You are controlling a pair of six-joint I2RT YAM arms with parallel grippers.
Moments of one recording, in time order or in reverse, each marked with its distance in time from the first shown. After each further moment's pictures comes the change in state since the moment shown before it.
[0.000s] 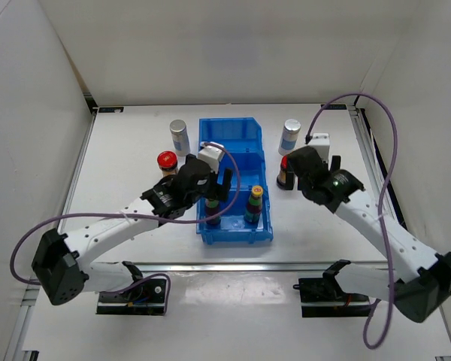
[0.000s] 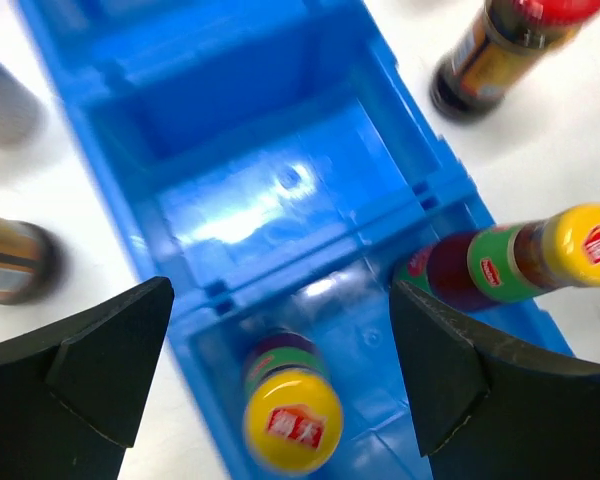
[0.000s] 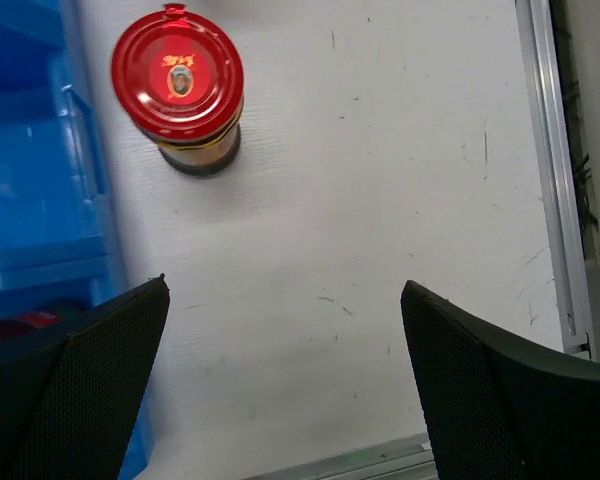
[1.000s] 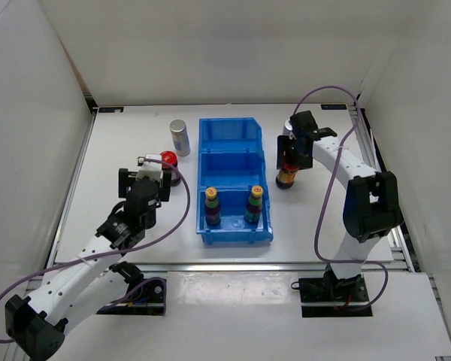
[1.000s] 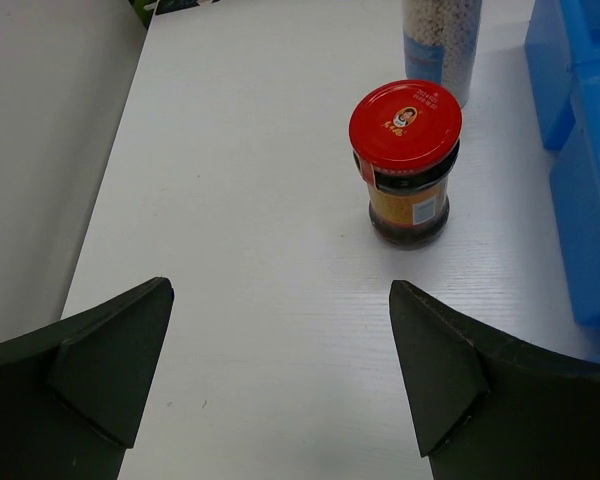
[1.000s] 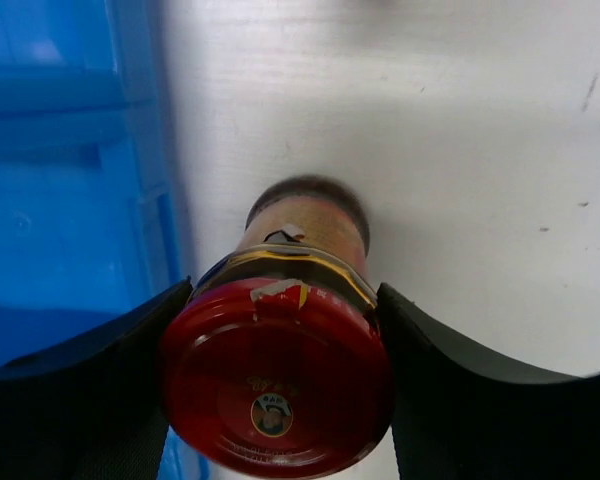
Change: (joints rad) left arm 0.243 -0.496 -0.322 -0.015 -0.459 0.287; right arm -0.389 0.663 0.304 0.166 -0.688 -0.204
